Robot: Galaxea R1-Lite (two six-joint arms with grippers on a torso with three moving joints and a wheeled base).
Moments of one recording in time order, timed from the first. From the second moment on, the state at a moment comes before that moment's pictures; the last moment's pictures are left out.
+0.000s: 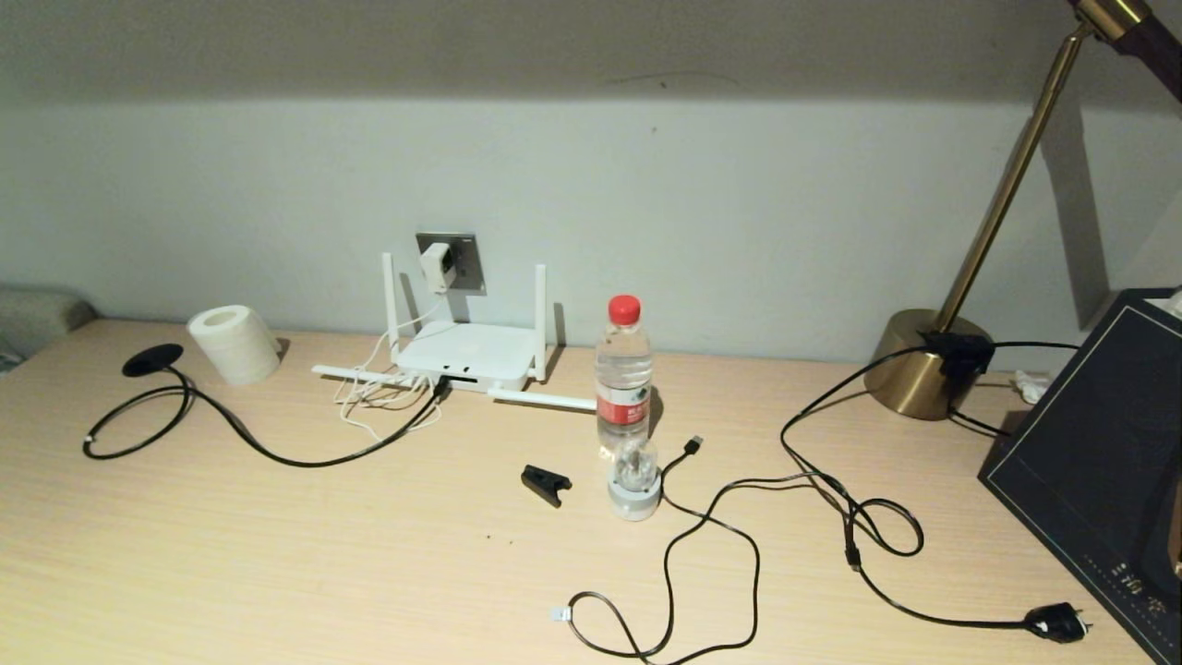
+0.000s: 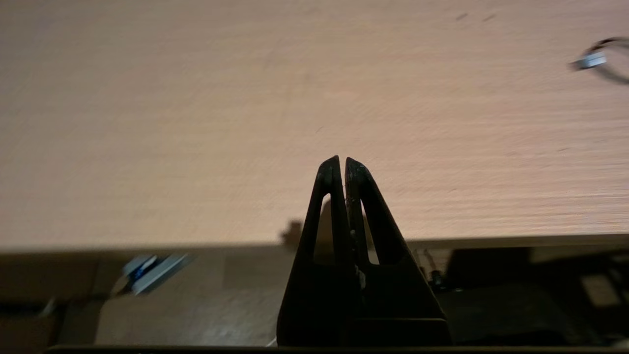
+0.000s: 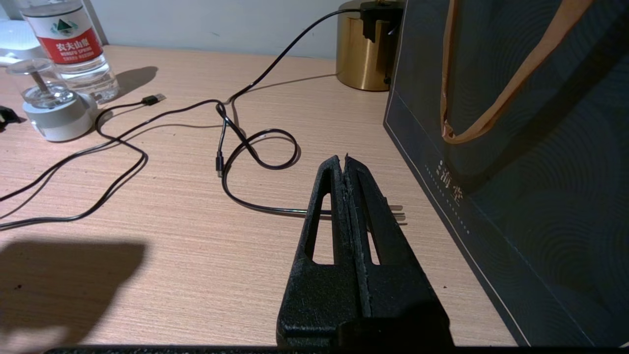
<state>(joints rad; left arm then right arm) -0.21 0.38 -0.10 0.01 0.15 0.03 0.00 0.00 0.00 -0.09 0.00 0.00</state>
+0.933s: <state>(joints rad) 0.00 0.01 -0.03 0.05 0.01 -0.04 0.00 0.00 0.00 -0.09 0.00 -0.01</state>
